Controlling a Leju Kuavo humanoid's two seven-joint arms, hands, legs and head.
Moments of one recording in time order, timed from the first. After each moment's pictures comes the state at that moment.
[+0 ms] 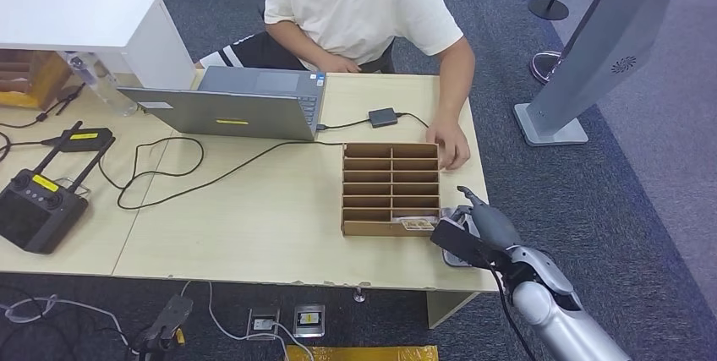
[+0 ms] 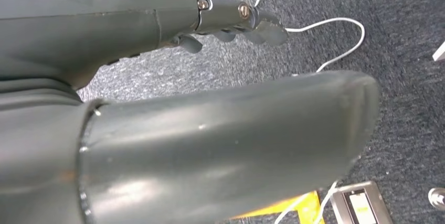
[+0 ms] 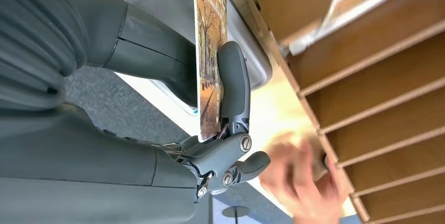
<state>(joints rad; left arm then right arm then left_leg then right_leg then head) -0.18 0.35 -0.91 -0.47 0.37 0.31 -0.15 -0.34 -0.39 0.68 -1.18 0.53 0.05 0.00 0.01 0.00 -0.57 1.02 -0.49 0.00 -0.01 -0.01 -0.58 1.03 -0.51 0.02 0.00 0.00</state>
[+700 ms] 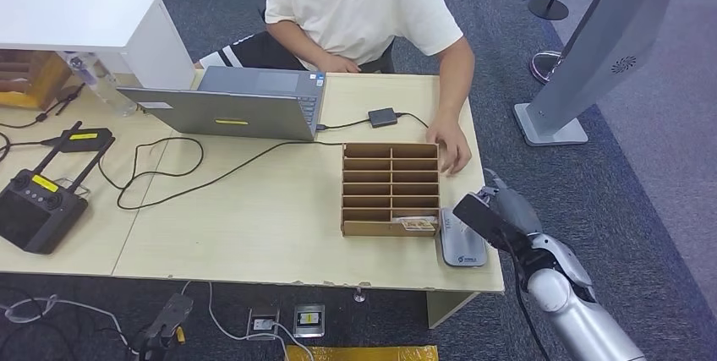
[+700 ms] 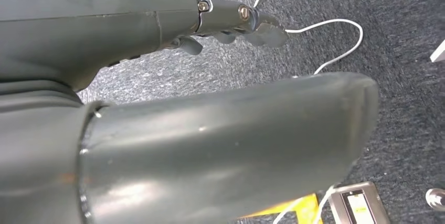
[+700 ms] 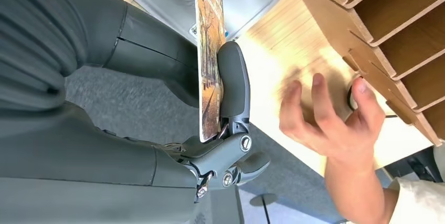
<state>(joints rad) -0.19 0.35 -0.92 -0.47 0.38 0.30 -0.15 -0.35 -0.40 0.57 -1.20 0.50 0.03 0.04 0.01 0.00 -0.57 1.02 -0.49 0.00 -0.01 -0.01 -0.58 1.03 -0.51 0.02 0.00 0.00</state>
